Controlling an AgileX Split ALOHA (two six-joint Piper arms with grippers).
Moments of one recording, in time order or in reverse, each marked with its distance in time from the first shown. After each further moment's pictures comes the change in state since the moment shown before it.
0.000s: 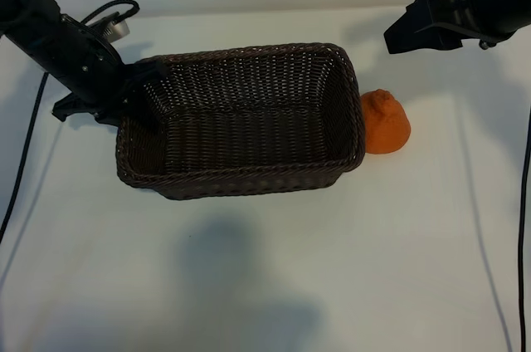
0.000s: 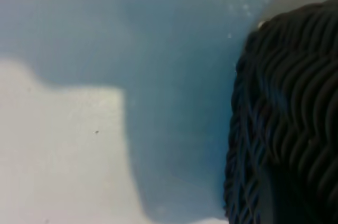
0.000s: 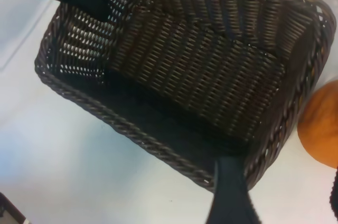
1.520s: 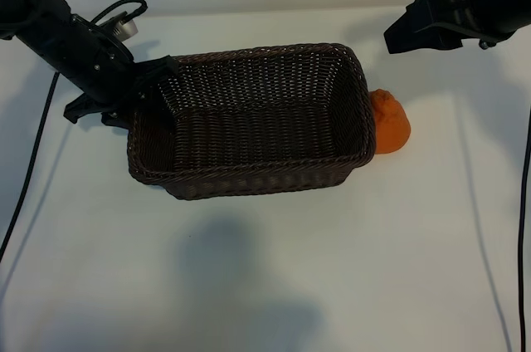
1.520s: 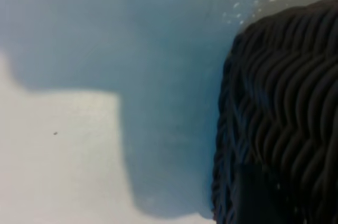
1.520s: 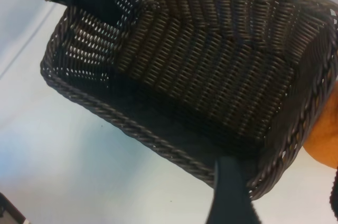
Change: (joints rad) left arm -0.020 0.002 0.000 -0.026 -0.007 -0.052; right arm 0.000 0.000 0.000 0.000 -0.001 0.000
